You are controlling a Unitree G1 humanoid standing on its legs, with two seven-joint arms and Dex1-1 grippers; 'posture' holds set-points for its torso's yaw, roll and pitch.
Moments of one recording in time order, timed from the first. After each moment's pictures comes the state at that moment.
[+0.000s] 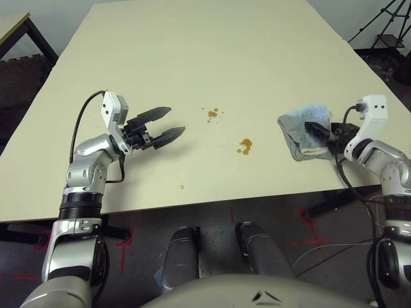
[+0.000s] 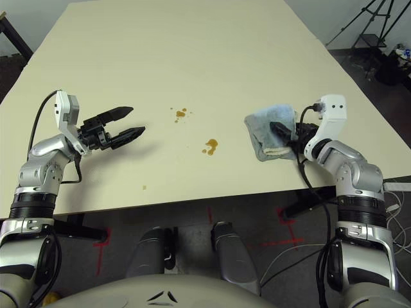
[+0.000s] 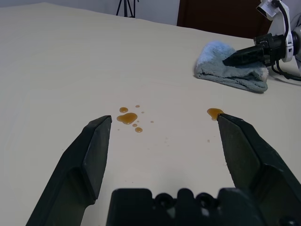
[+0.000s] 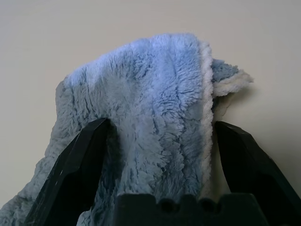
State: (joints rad) left arm -0.42 0.55 0.13 0.28 -0.49 0.16 -1.13; right arm -0.38 -0.54 -0.27 0.28 0.46 0.64 0.52
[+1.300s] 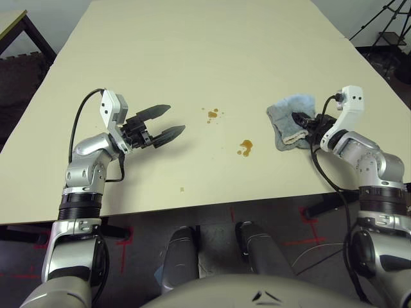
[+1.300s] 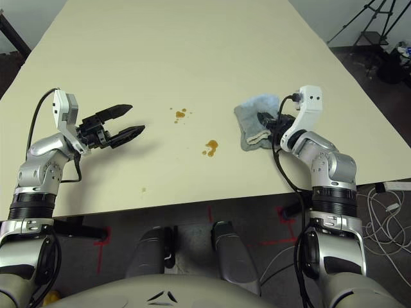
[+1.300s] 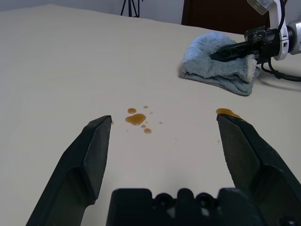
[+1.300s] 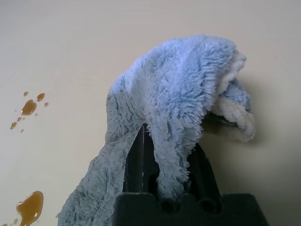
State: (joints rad) left arm -0.42 0.56 0.14 0.28 -0.48 0.14 -1.12; right arm -0.46 -0.38 -0.29 0.16 0.50 0.76 0.42
